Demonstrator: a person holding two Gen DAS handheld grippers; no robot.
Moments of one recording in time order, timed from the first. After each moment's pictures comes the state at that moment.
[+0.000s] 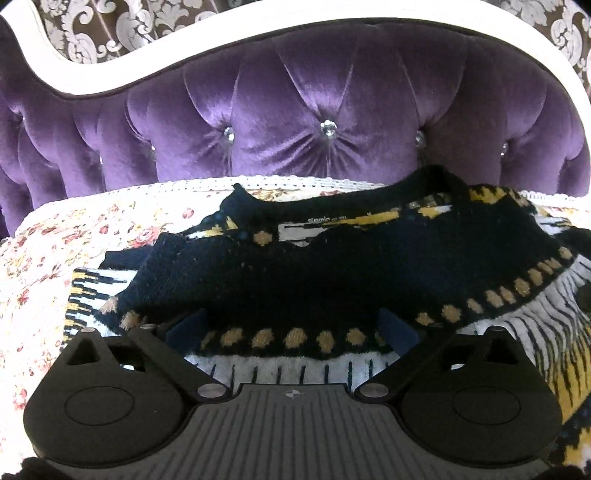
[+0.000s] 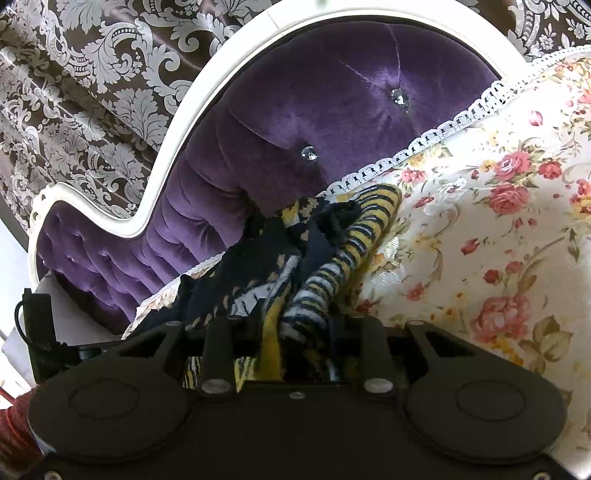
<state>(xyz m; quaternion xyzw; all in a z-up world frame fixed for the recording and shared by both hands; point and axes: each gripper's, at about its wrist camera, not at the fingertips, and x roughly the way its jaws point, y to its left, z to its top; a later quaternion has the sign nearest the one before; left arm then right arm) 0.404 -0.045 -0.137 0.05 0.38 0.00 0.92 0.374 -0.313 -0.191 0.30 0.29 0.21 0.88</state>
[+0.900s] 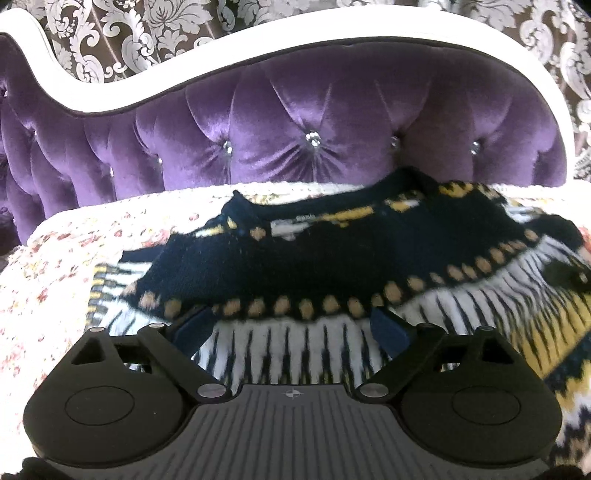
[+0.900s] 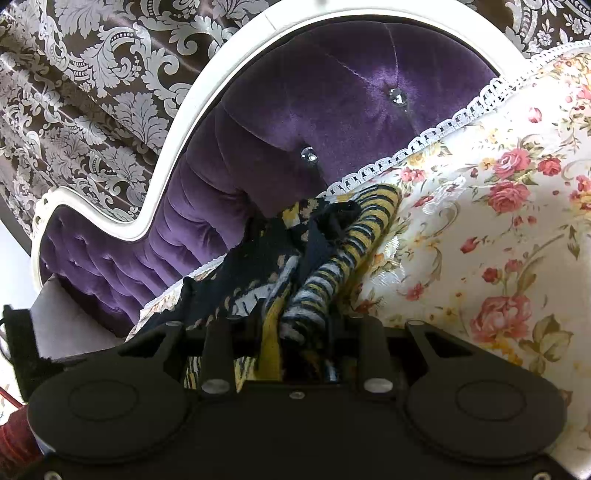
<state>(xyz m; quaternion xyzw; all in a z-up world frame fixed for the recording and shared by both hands) 0.362 -0.056 -0.121 0.07 0.37 0.00 0.93 0.373 -0.314 -0.192 0.31 0.29 0.21 0.88</state>
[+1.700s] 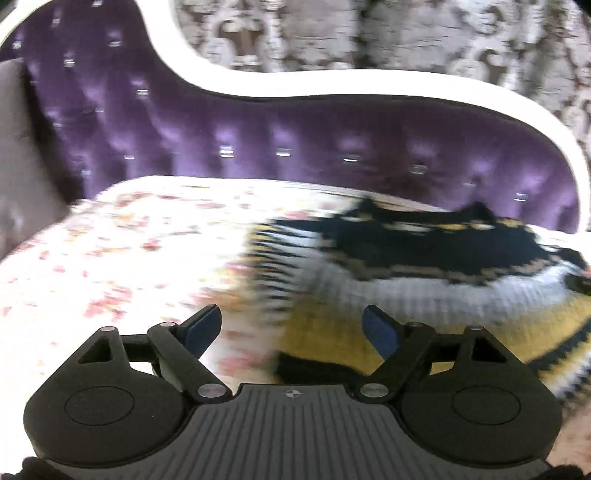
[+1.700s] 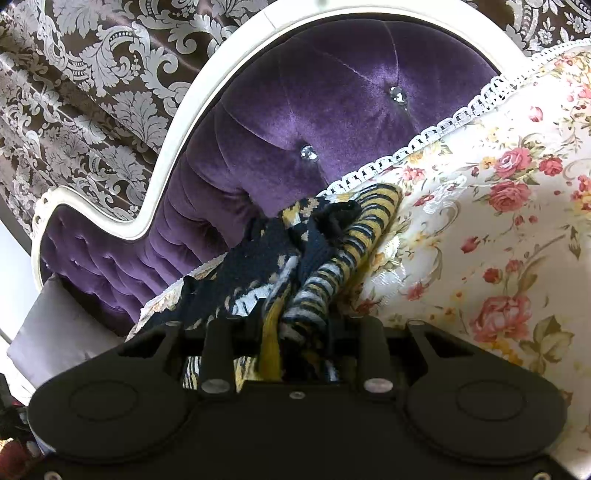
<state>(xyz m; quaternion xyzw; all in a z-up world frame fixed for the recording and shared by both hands) 0.296 0.082 -0.105 -0.01 0.33 0.05 0.94 0.375 -0.313 -0.190 0.31 0.29 0.21 0.88</state>
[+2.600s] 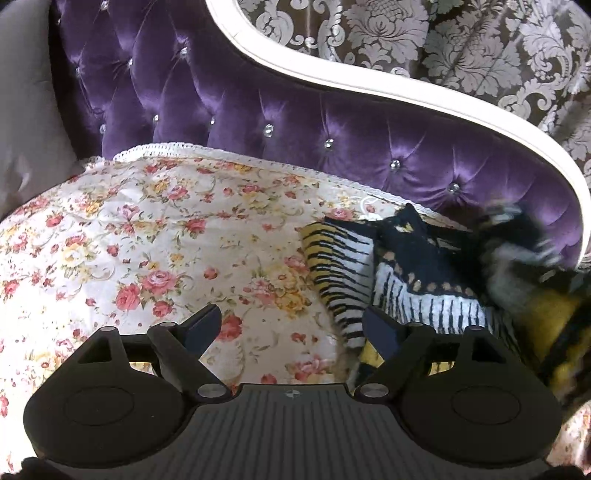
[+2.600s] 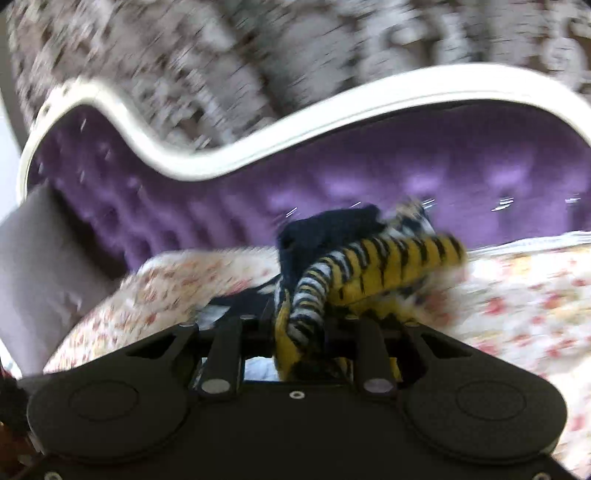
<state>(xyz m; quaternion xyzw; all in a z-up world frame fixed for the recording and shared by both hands) 0.301 0.152 -0.096 -0.09 0.36 0.02 0.93 0.350 -0.071 -0.071 0.11 0.32 0.20 0.92</state>
